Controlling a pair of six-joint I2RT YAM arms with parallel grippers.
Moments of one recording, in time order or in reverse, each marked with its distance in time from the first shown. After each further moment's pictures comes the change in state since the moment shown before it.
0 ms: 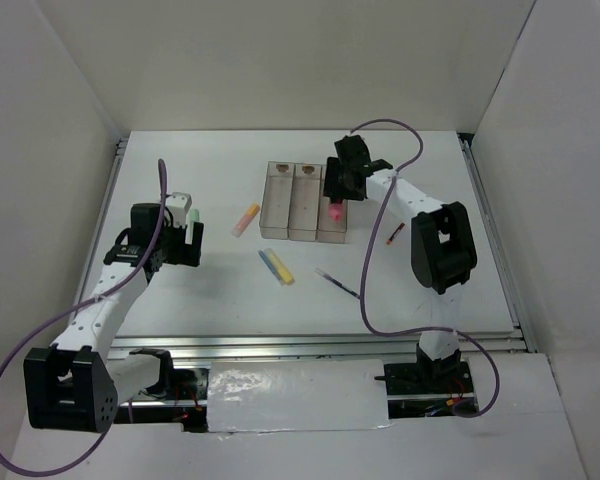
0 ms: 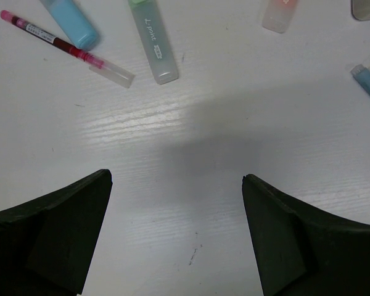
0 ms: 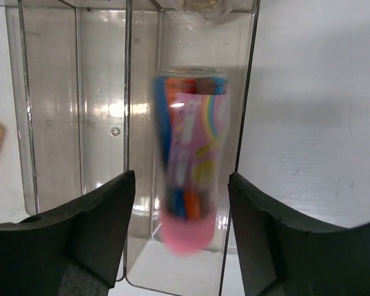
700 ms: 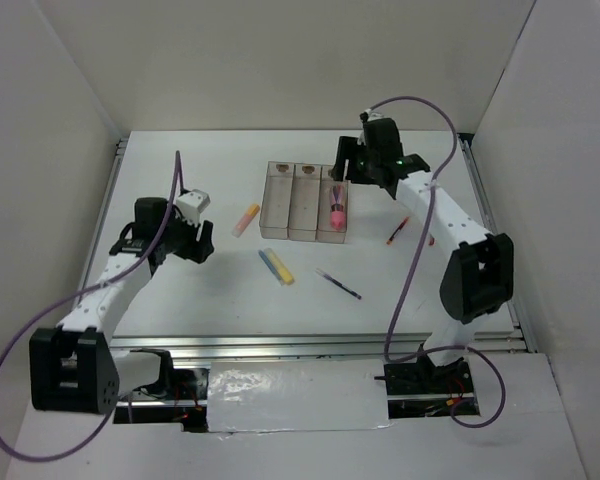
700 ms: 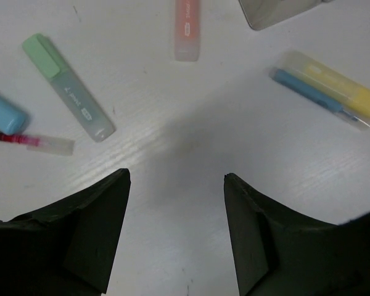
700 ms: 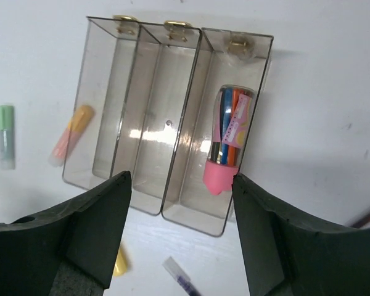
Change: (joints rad) left arm 0.002 0.006 -0.029 0.095 0.278 0.159; right arm -0.035 -0.238 -0.050 -0.002 -0.132 -0.068
